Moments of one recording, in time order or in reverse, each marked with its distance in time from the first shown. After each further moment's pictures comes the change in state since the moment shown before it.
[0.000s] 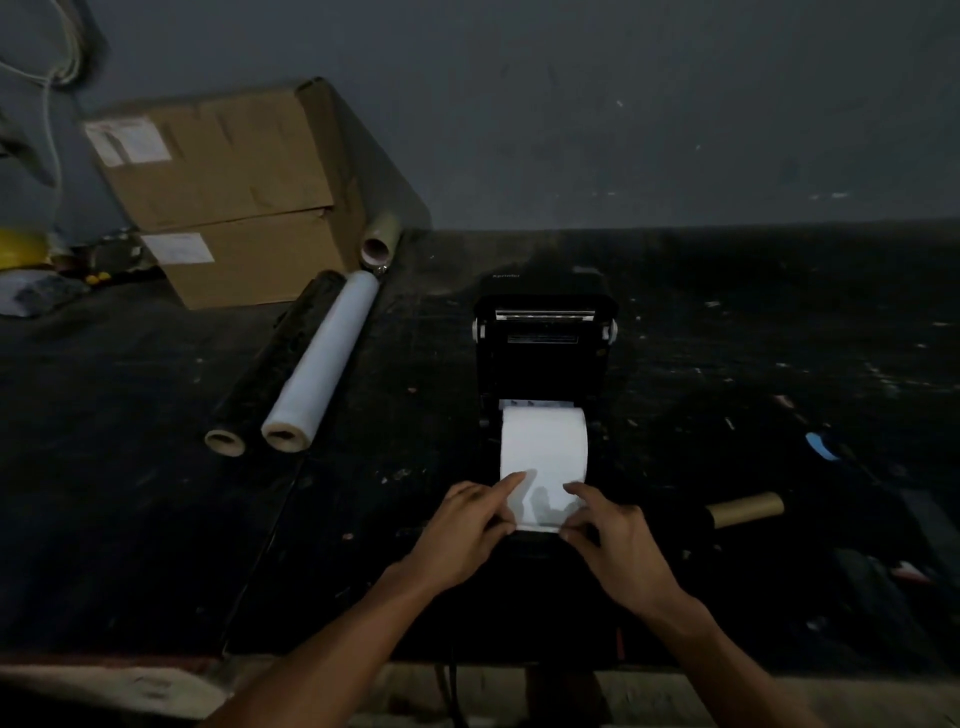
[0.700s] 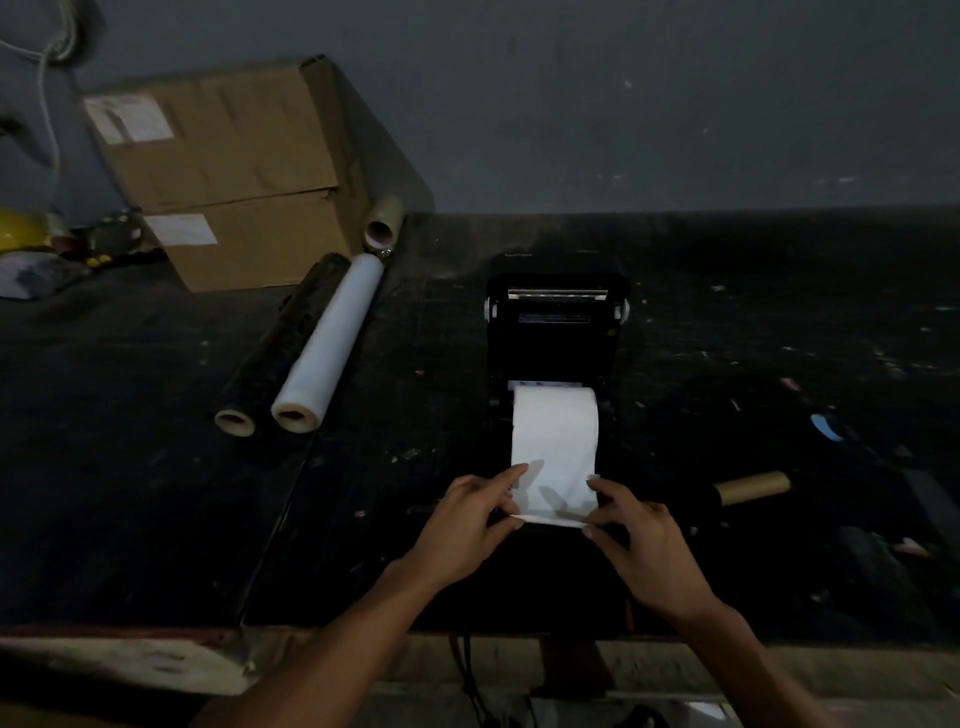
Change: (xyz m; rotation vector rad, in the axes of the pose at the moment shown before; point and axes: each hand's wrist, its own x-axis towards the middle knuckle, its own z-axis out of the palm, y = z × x) left_hand -0.003 0.020 -0.006 -0.050 0.047 0.013; right_hand -0.028 -0.006 -0.034 -0.054 0.090 -0.061
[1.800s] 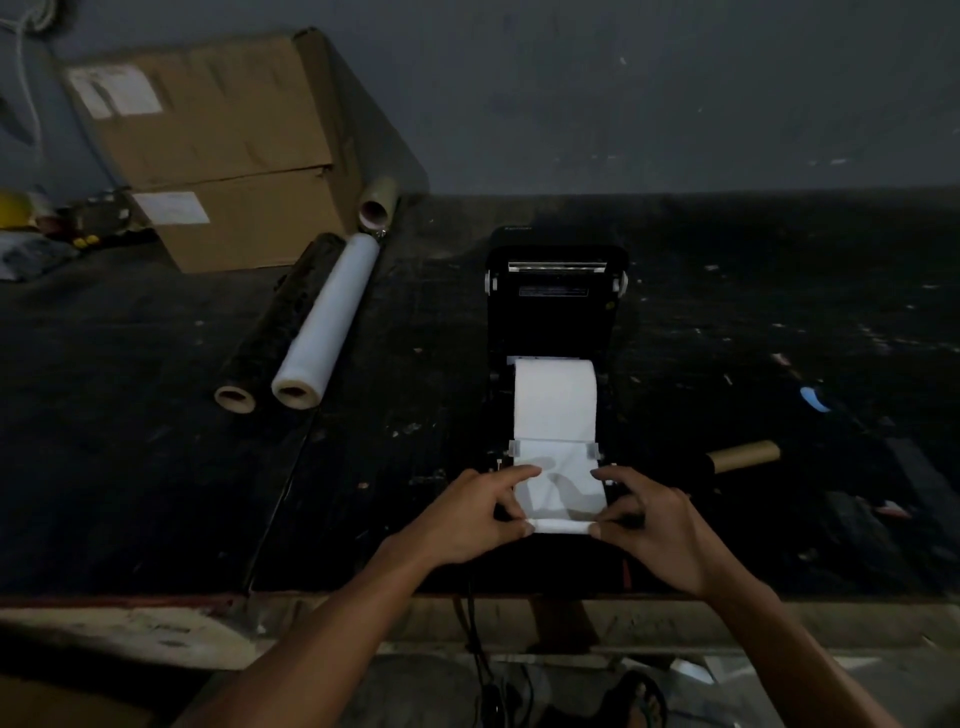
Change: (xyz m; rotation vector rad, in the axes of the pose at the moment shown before) left_hand -0.026 0.016 -0.027 -0.247 -0.265 -0.114; right_hand -0.010 -0.031 -0.014 0.189 -0.240 0.261
